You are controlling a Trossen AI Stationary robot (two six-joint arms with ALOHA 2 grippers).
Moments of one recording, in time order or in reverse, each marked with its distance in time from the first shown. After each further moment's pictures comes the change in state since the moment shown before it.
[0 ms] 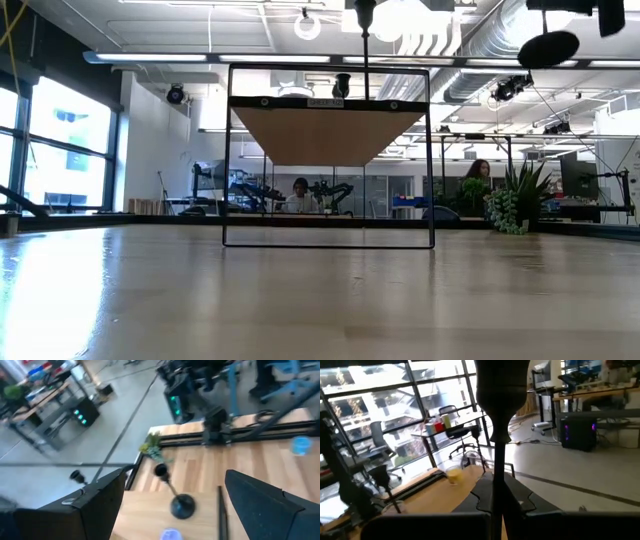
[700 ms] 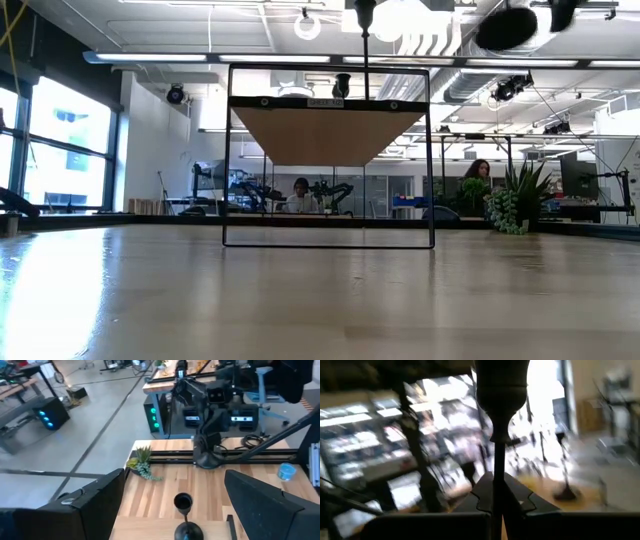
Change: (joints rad) left arm 0.447 -0.006 0.000 0.169 0.578 0.127; right arm -0.266 0.039 -0.384 1.494 -0.595 -1.023
